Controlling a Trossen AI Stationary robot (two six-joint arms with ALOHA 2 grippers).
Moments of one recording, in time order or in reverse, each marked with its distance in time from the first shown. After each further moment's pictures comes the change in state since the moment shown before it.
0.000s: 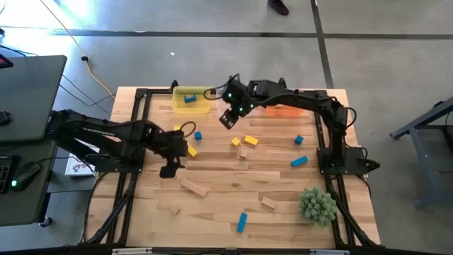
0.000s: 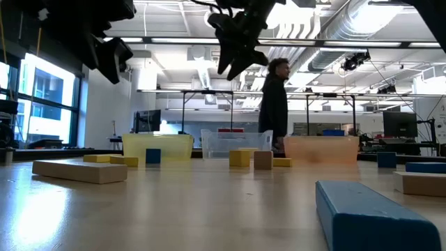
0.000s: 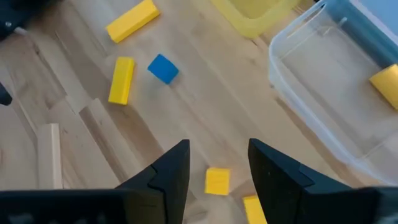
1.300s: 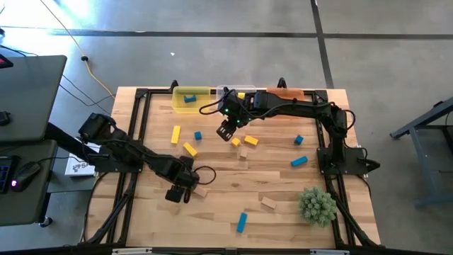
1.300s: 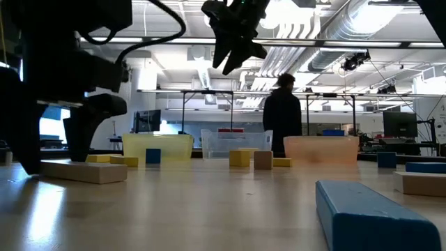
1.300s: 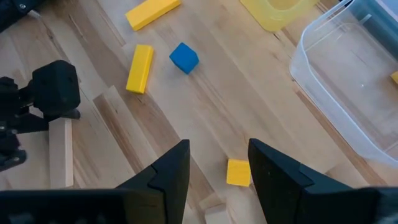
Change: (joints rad) left arm -0.277 0.534 -0.001 0.122 -0.123 -0.080; right arm 0.105 0.000 -0.001 -0.002 0.067 0.043
